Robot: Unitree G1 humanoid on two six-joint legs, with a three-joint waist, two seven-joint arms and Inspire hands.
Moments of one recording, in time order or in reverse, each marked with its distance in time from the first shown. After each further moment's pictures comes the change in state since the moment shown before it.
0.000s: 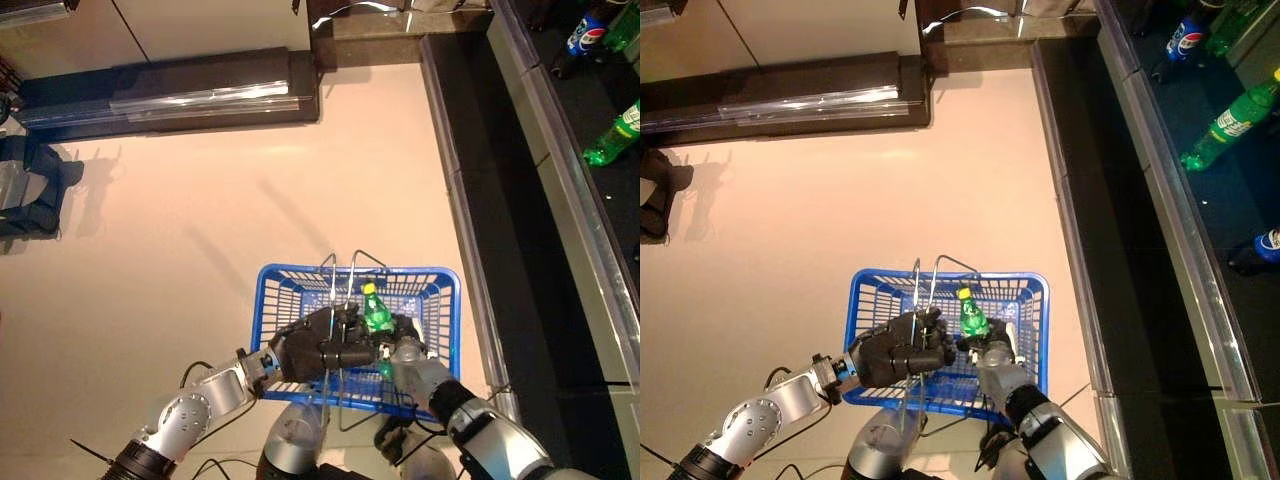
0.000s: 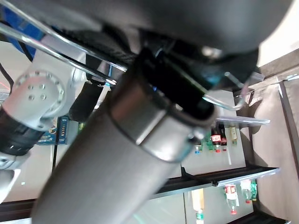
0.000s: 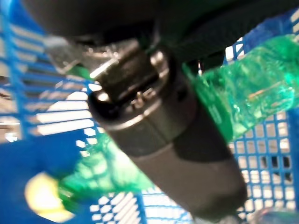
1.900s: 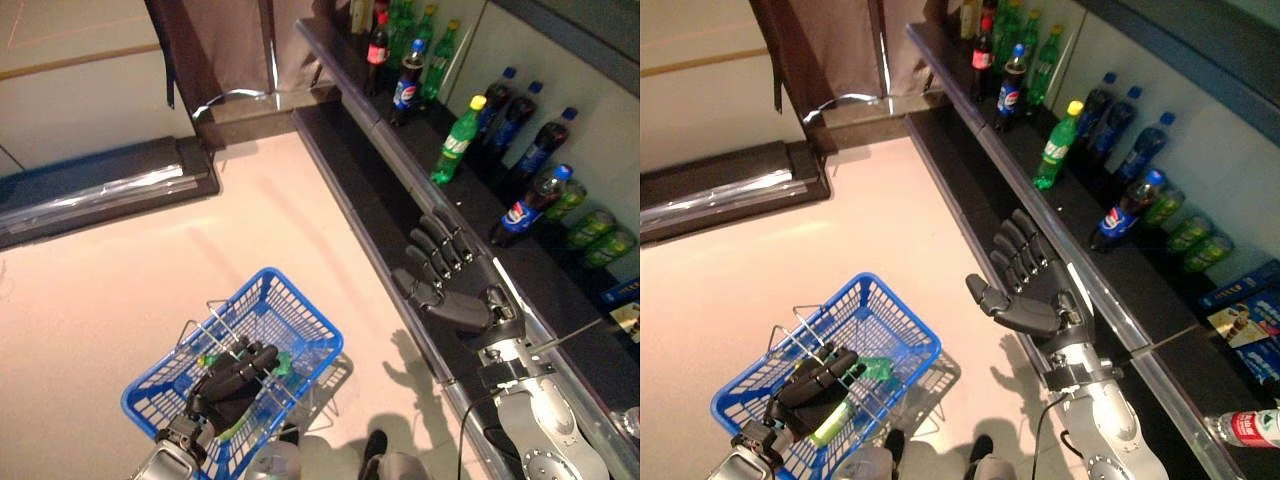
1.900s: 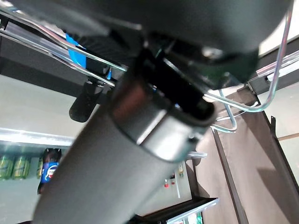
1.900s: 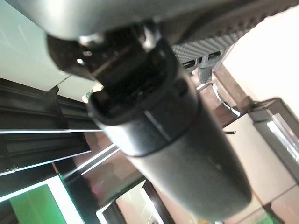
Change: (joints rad) left arm 0.512 -0.069 0.246 0.101 -0.066 -0.313 0.174; right arm 0.720 -0.313 -0.406 -1.089 0.248 -0.358 0.606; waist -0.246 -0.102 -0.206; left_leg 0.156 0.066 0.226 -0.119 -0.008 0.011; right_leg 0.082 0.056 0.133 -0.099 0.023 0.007
